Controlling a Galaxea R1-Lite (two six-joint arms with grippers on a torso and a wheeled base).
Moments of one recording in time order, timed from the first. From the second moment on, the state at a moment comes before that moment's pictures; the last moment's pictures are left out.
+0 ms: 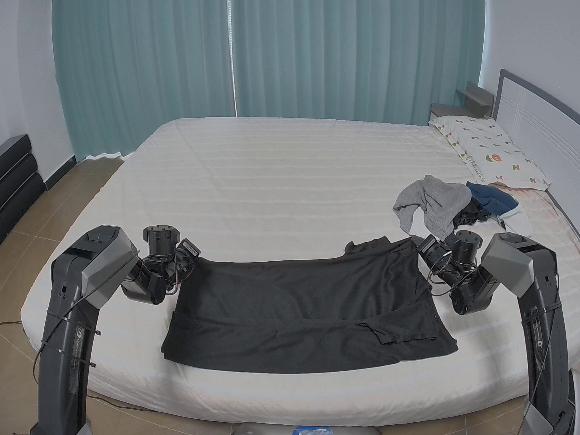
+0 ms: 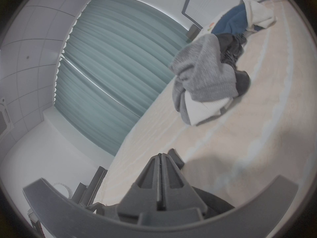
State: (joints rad) left arm -0.07 2.70 -1.48 -0.80 0.03 -0.87; right arm 0.03 2.73 -1.32 -1.31 0.21 0.86
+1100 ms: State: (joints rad) left arm -0.02 2.59 -1.28 -1.10 0.02 -1.01; right arm 0.02 2.72 -1.25 -1.51 0.19 0.85
